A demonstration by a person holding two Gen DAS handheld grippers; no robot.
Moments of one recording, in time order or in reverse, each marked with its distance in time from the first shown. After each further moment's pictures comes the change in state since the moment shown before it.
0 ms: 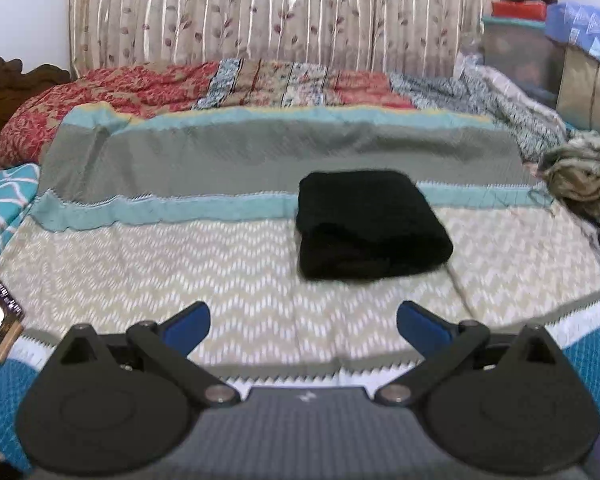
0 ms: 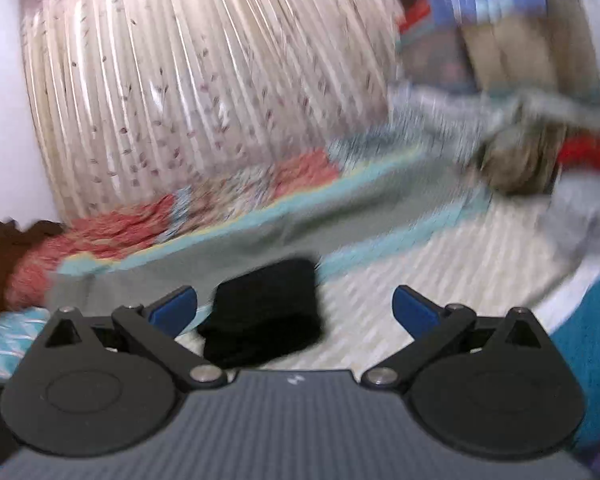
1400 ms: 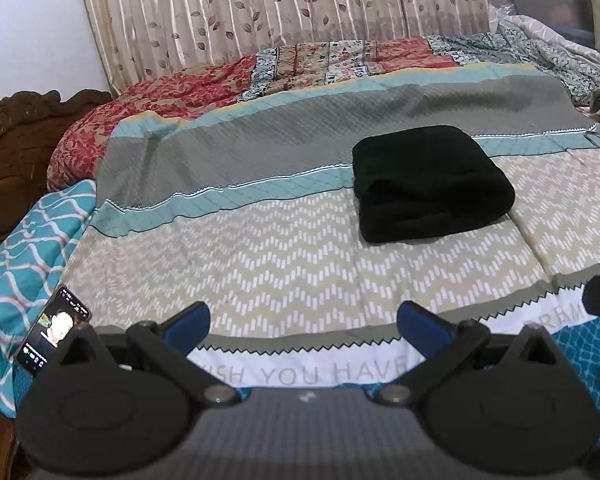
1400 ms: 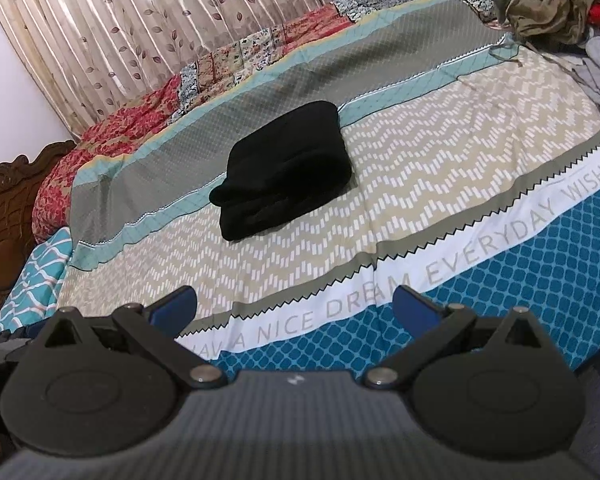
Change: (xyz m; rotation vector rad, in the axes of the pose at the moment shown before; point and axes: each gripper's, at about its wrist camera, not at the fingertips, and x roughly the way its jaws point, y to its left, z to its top) left arm 0.012 -0.011 -0.024 0.119 0.041 0.227; right arm 0.017 0.010 -0.038 0.073 0.387 0.043
